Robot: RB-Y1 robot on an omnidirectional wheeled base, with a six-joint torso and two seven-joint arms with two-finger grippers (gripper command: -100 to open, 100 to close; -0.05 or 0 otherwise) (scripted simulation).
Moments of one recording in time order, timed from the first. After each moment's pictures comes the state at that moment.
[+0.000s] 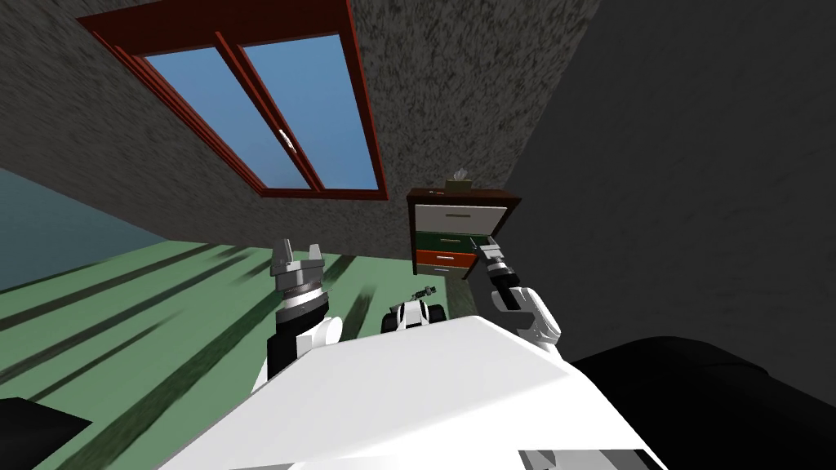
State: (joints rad) left arm 0.54 0.01 0.04 -2.28 0.09 -0.50 -0.09; right arm 0.44 -0.23 -0.31 -2.03 0.66 -0.29 0.53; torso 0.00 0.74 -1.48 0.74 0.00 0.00
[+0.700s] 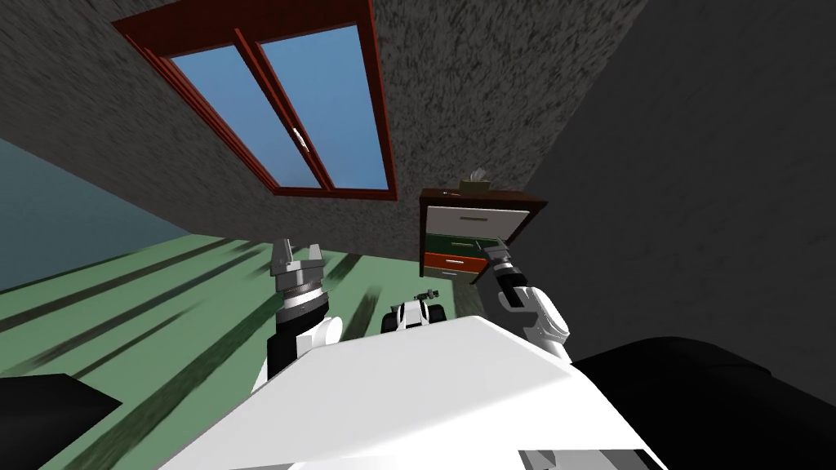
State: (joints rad) left arm 0.54 0.01 0.04 -2.28 0.09 -0.50 -0.09; right arm 0.42 -0.26 -0.38 -1.96 0.78 -0.25 0.66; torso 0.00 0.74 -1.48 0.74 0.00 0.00
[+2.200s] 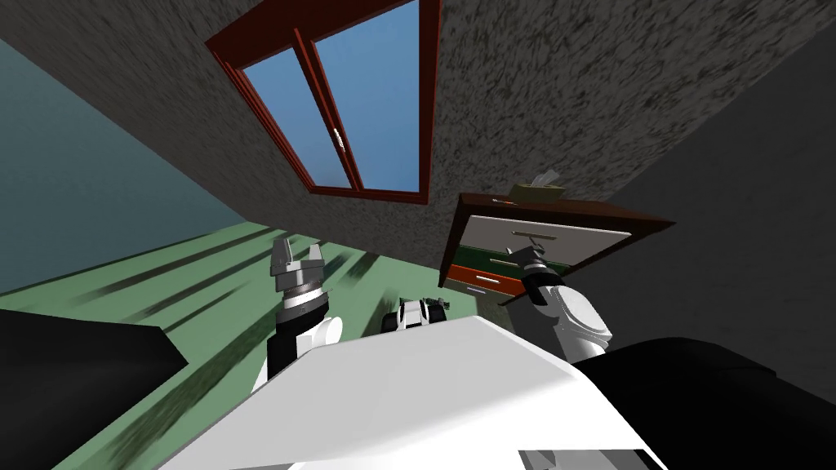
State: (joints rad) left arm 0.54 0.01 0.04 -2.28 0.09 -0.50 -0.09; right arm 0.39 -0.41 -0.60 -1.77 1.13 -0.14 1.02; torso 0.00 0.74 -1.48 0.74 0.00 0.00
